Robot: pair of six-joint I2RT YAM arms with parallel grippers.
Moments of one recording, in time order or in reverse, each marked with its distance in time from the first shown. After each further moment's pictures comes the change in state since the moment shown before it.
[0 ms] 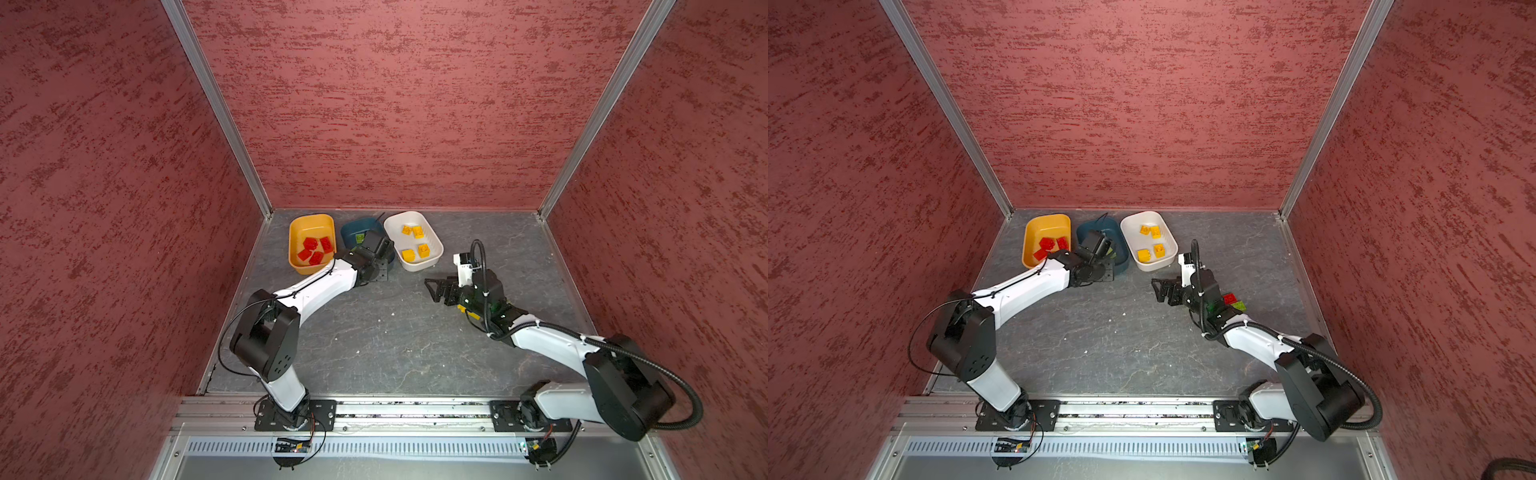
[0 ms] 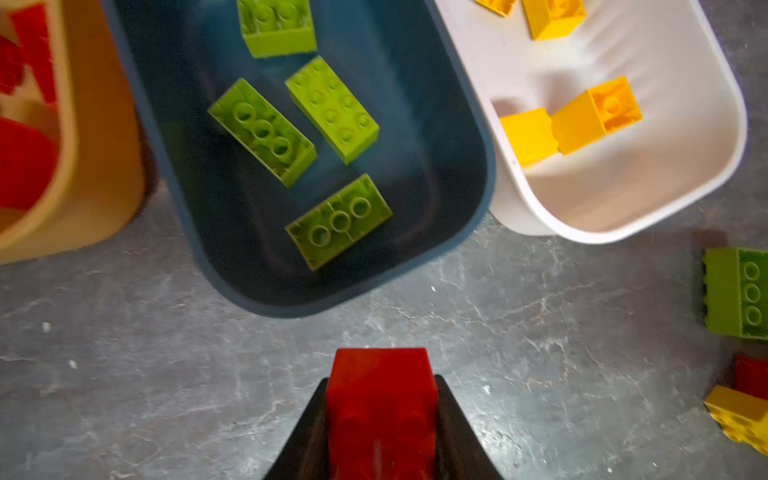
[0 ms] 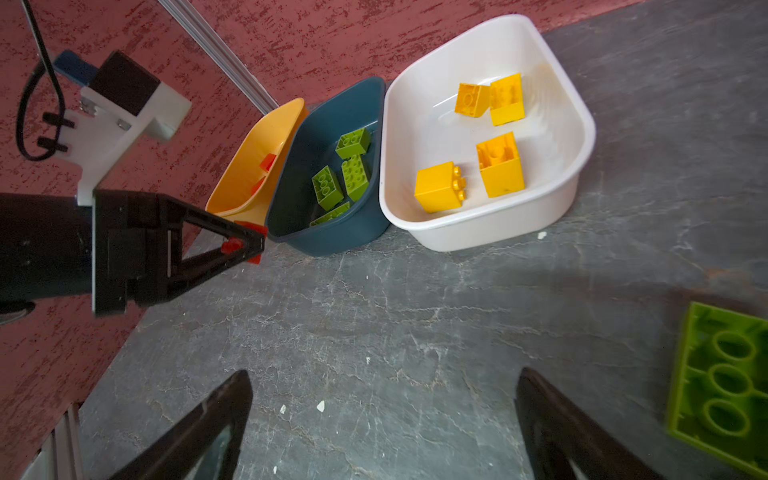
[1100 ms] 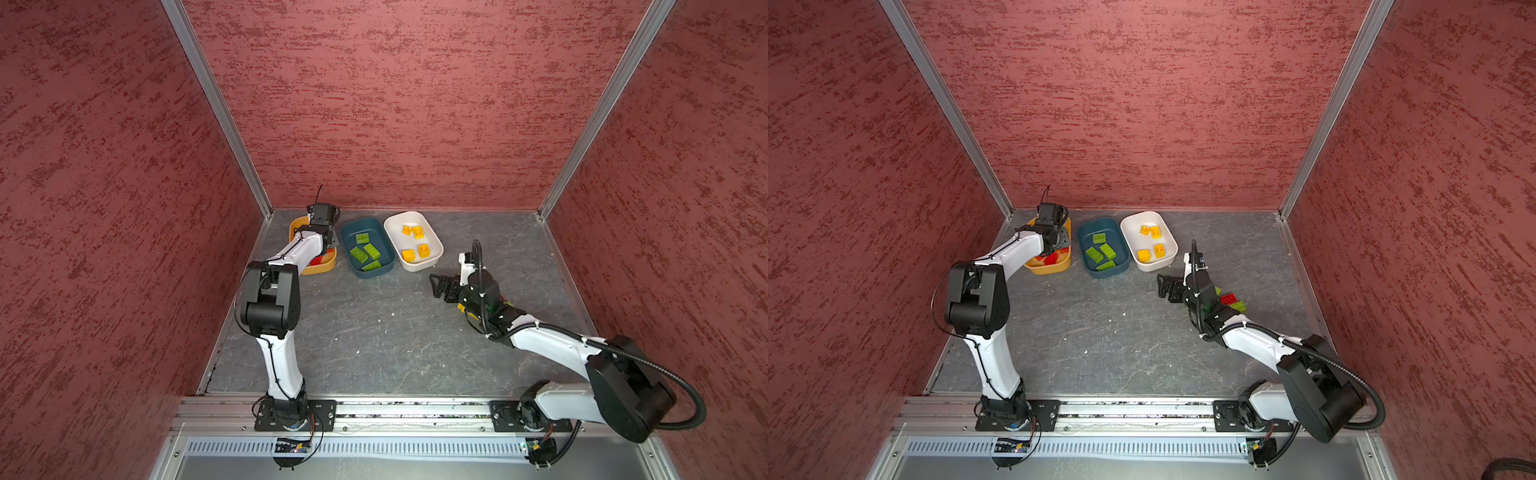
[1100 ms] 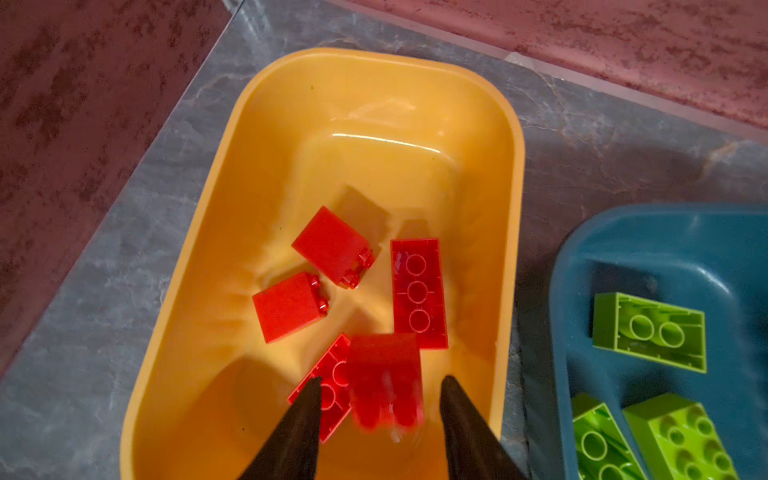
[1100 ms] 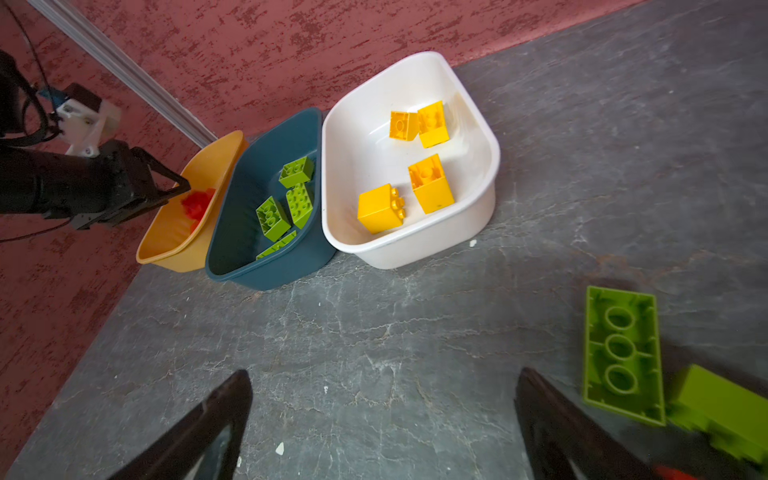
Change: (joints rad) left arm 0.411 0.295 0.262 0.096 -0.151 0.108; right arm 0.024 -0.029 -0.001 -0.069 0.267 0.071
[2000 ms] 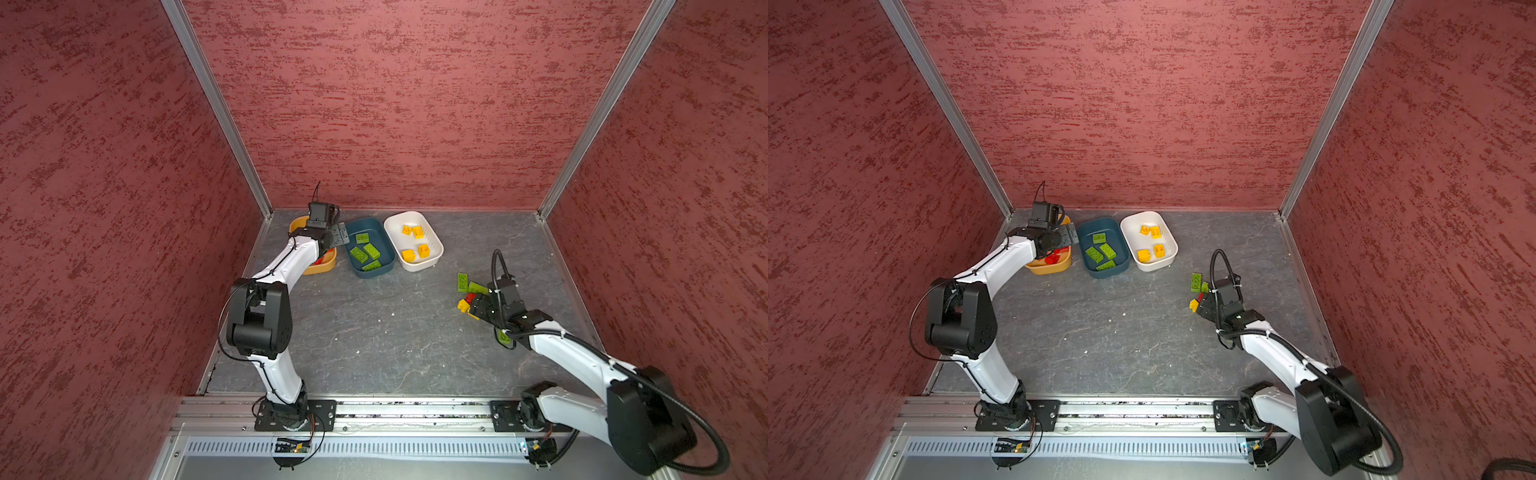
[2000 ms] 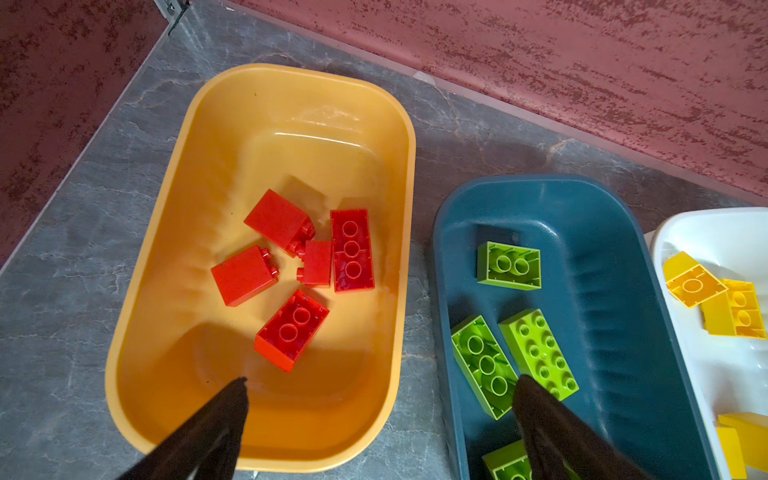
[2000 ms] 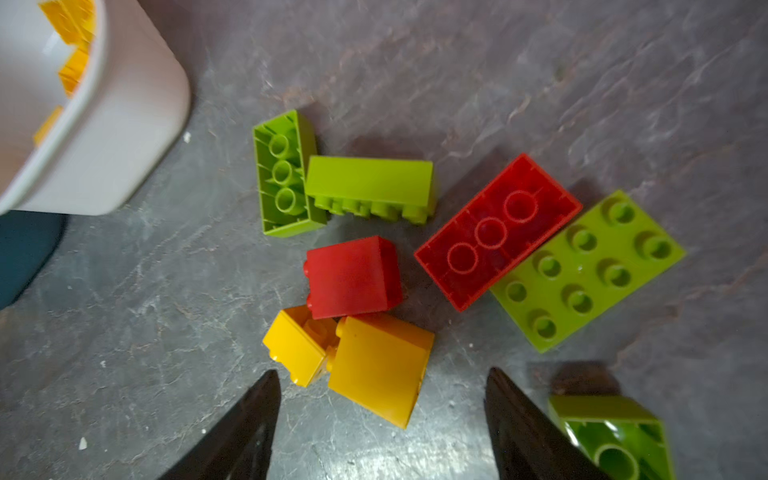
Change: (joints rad) left arm -0.033 -0.182 -0.101 0.009 0.144 -0.027; right arm -0.198 -0.095 -0.001 -0.624 0.039 0.168
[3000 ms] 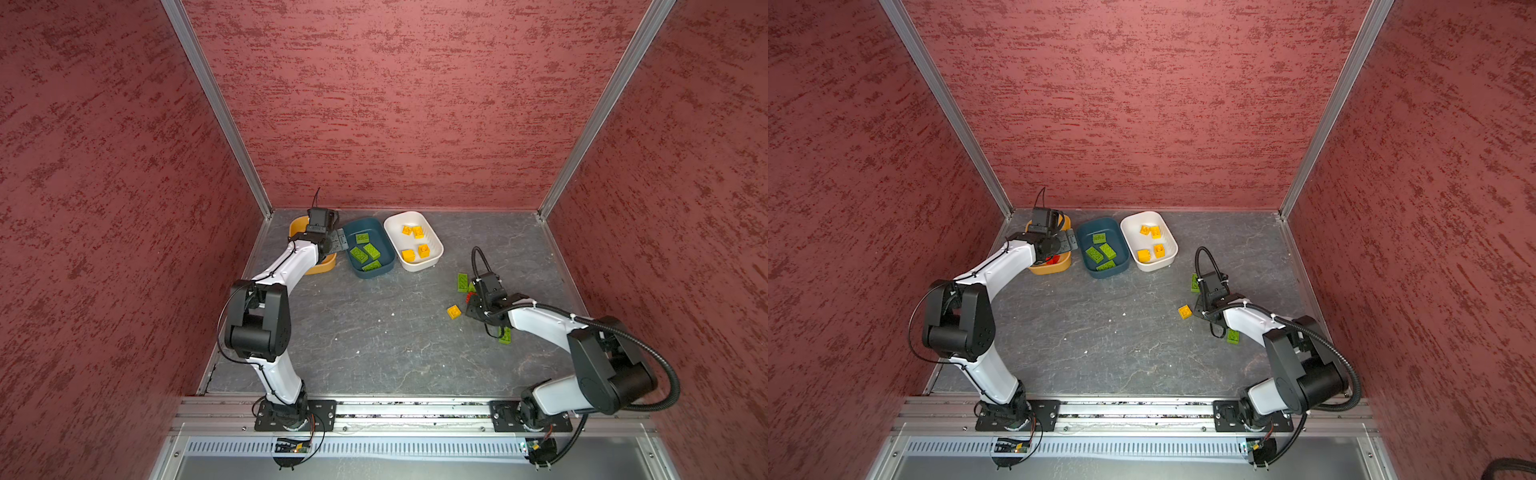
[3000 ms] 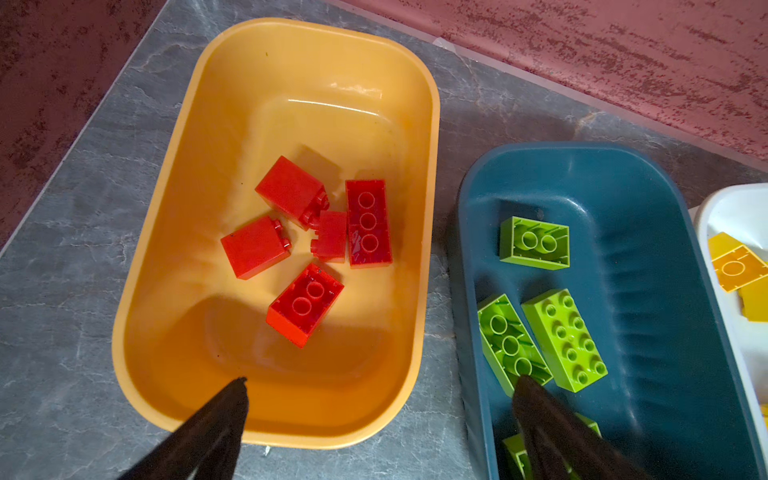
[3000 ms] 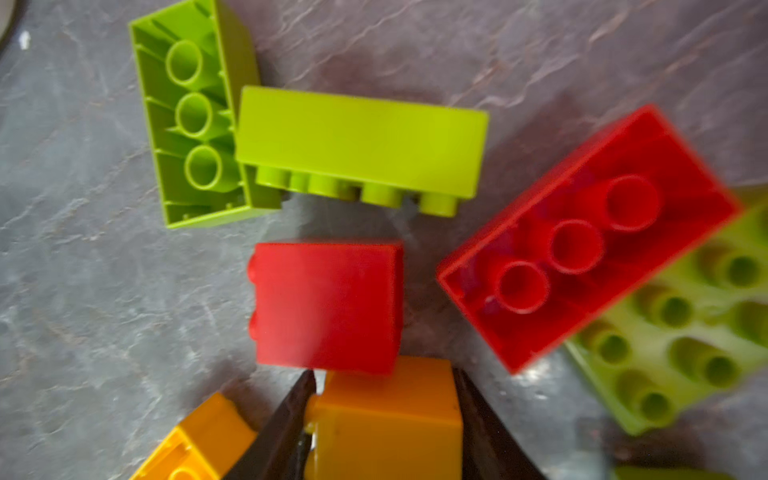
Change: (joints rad) left arm 0.005 -0.021 -0.063 0.002 -0.006 -0.009; right arm 0.008 0.243 0.103 -0.016 -0.025 -0.048
